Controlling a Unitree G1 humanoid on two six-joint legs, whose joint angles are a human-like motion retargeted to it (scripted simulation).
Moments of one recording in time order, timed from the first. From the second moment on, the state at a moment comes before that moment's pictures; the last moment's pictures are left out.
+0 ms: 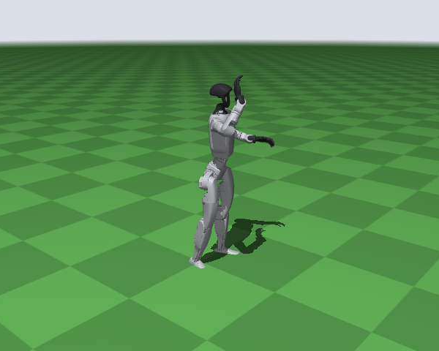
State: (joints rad) left arm 0.39 0.55 0.06 0.04 0.29 -0.10 0.28; right arm -1.33 -1.18 0.36 -0.35 -0.40 -0.12 -0.65; waist 0.13 0.03 -0.47; left_leg -0.43 0.06 0.12 -0.02 -0.16 -0.04; right_leg -0.38 -0.12 -0.43 0.23 -0.26 -0.02
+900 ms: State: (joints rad) left arm 0.04 0.22 -0.52 1.22 -0.31 -0.07 -0.04; right arm -0.06 -0.29 0.43 1.16 0.18 -0.07 -0.08; waist -0.09 0.13 -0.44; left_leg -0.40 0.13 0.21 -0.02 -0.29 0.03; right_leg -0.32 -0.02 -0.33 -0.03 -0.21 -0.04
